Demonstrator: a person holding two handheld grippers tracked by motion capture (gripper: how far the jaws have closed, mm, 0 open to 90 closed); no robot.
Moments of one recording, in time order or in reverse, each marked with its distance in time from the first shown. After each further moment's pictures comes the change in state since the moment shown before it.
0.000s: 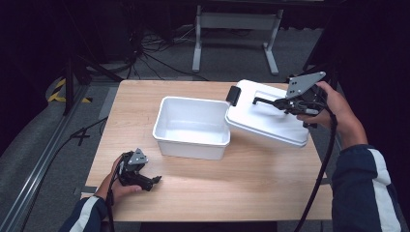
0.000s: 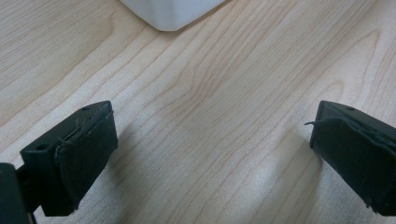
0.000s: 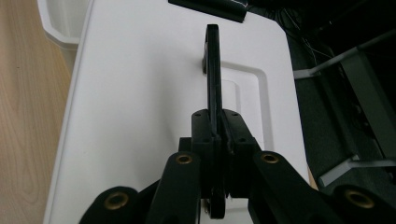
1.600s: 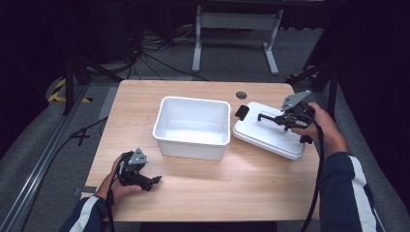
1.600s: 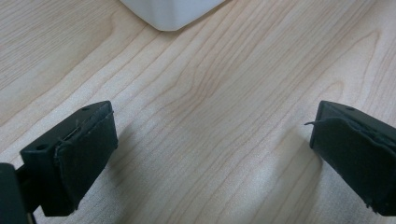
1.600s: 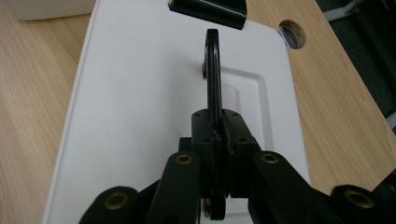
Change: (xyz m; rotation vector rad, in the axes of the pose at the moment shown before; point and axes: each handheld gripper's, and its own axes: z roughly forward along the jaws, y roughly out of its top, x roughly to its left) left arm 0.000 0.000 0.000 0.005 0.000 0.000; right arm 0.001 -0.077 0.085 0.109 0.054 0.180
